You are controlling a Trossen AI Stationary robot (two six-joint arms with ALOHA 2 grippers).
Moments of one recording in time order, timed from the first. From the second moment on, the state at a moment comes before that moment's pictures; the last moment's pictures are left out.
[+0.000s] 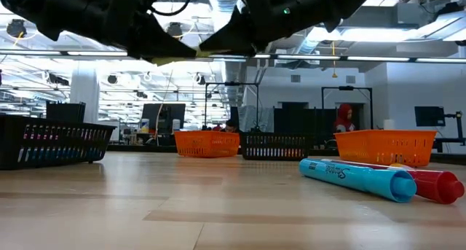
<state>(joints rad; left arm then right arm) -0.20 1.24 0.42 0.60 -0.34 0.15 0.04 1.73 1.05 0.32 0.02 -0.19</state>
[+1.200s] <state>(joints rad) -0.19 1.25 0.42 0.62 -0.41 0.16 0.01 1.73 1.05 0.24 0.03 -0.04</state>
